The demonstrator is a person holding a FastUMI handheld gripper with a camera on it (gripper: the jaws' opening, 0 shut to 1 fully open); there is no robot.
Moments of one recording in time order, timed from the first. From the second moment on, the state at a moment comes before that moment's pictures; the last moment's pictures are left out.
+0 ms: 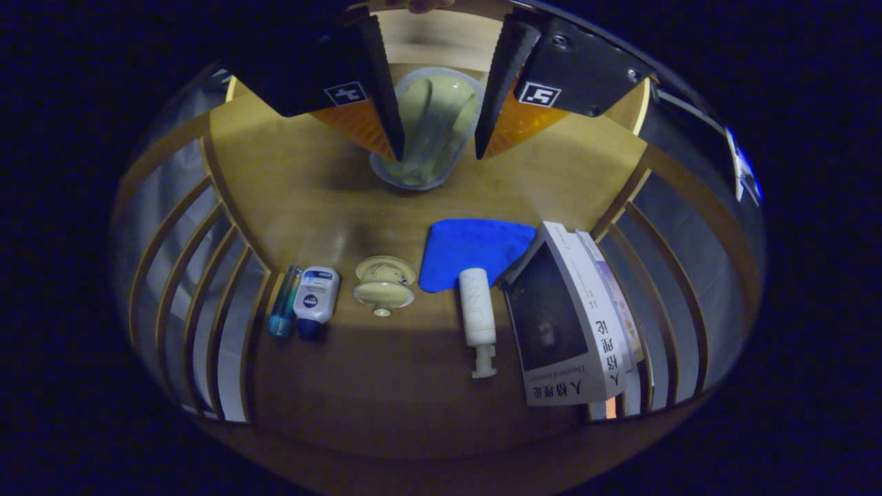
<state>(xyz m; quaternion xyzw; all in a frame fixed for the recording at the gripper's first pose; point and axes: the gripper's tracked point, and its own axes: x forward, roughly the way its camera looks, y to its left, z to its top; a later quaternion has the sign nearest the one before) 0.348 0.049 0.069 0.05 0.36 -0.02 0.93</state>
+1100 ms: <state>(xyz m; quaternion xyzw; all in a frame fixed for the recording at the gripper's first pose) 0.057 0.114 0.014 0.01 0.03 0.02 1.00</state>
